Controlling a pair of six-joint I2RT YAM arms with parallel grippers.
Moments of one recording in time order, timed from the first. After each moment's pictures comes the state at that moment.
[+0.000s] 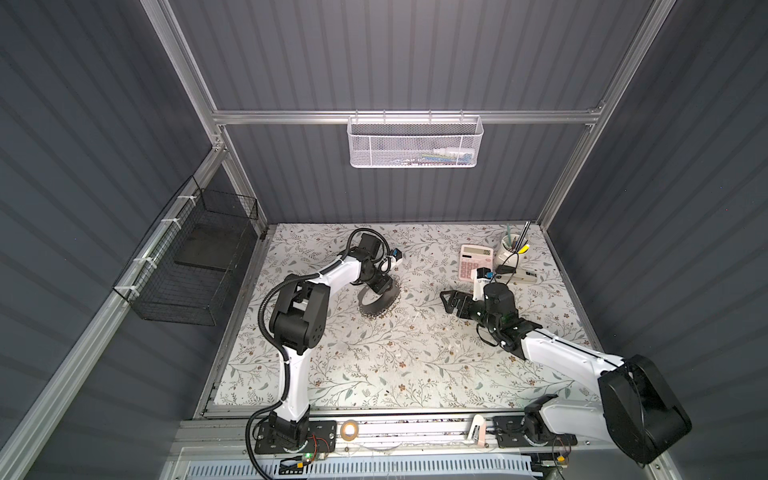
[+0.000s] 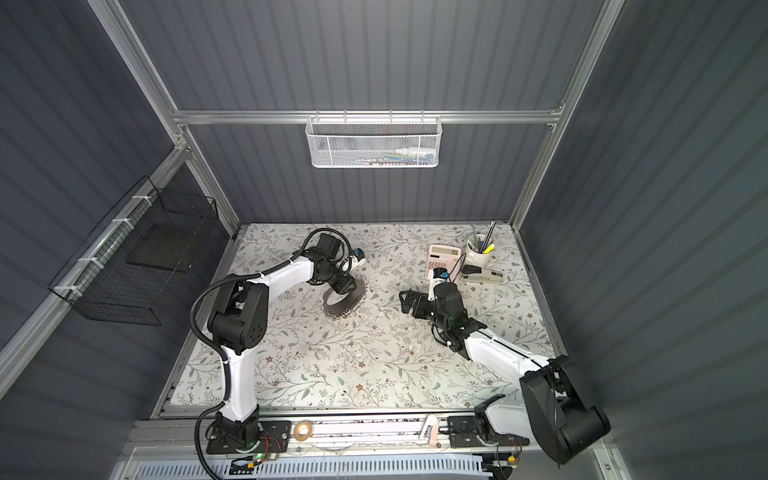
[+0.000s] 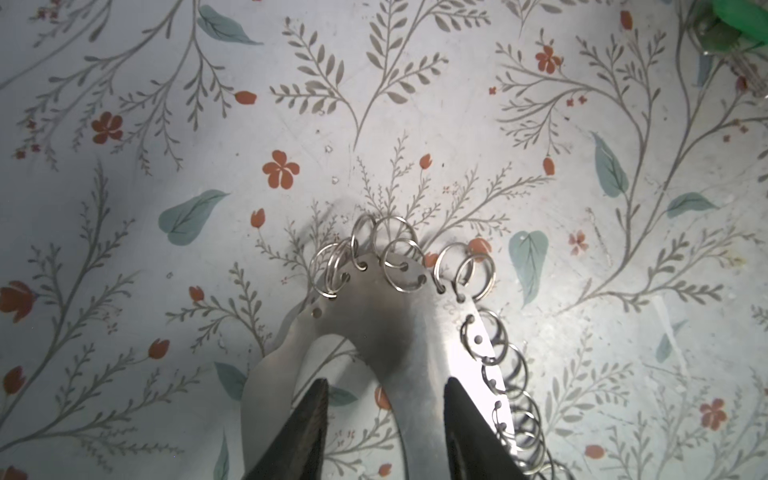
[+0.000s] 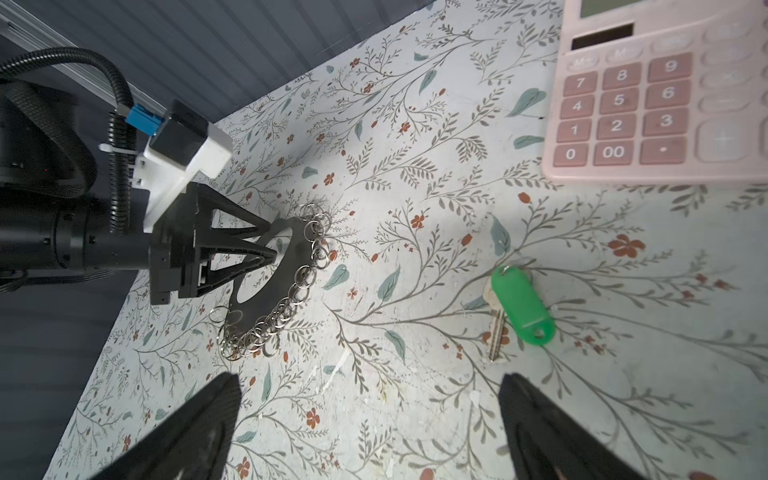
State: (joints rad) left arm -0.44 2.11 1.59 -0.58 0.28 0.48; right arm 0.44 1.28 0.53 0.25 -0.10 0.58
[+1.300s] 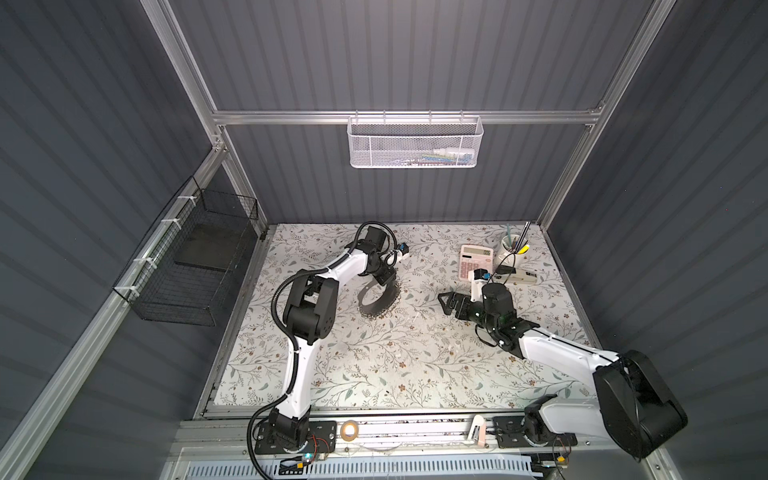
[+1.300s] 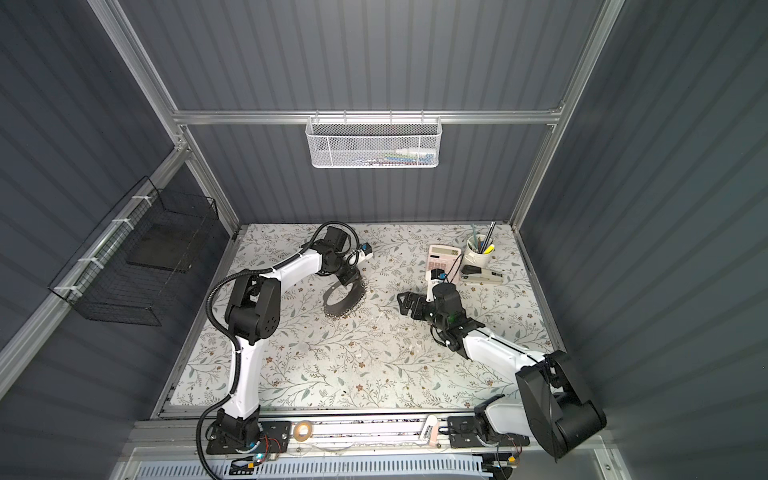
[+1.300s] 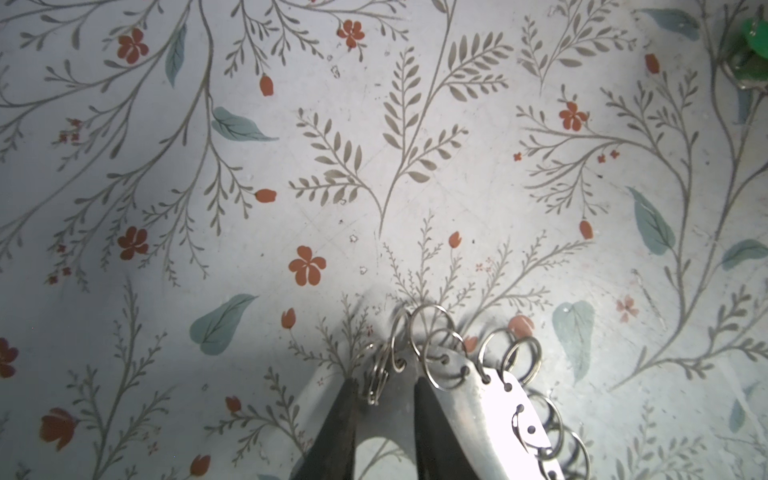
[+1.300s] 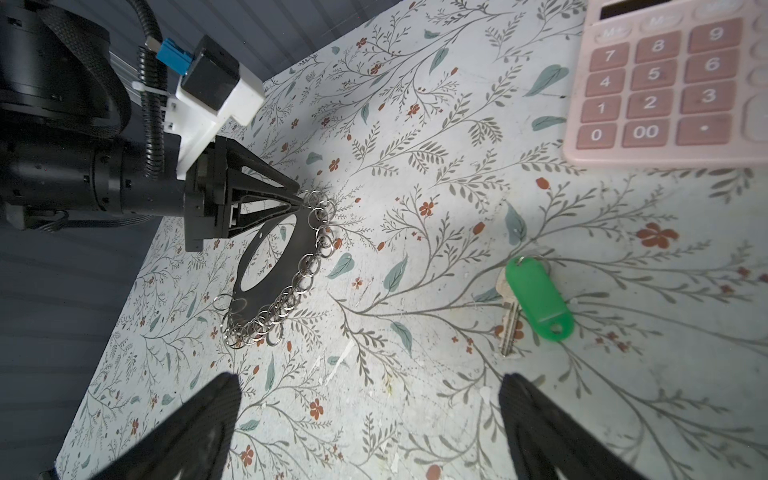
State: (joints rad) left arm -0.44 2.25 1.78 -0.62 0.29 0.54; right arm 0.44 1.31 0.53 0.26 -0.14 0.58
